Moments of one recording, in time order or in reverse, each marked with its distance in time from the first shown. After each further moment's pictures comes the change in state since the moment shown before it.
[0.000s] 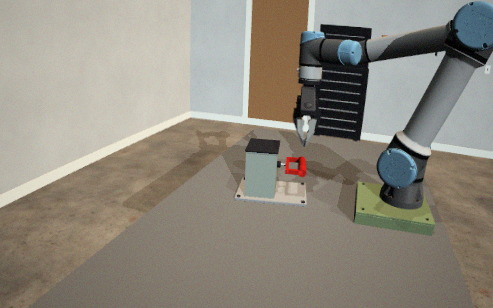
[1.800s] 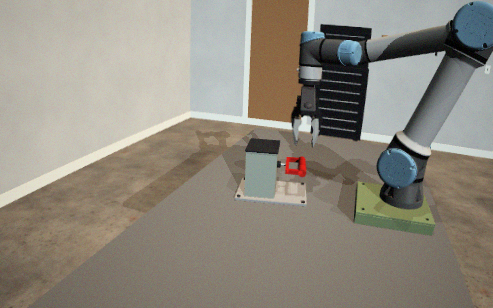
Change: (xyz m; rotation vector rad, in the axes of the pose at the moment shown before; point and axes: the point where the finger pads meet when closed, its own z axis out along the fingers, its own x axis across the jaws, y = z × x) arm 0.000 0.000 0.001 0.000 0.000 0.000
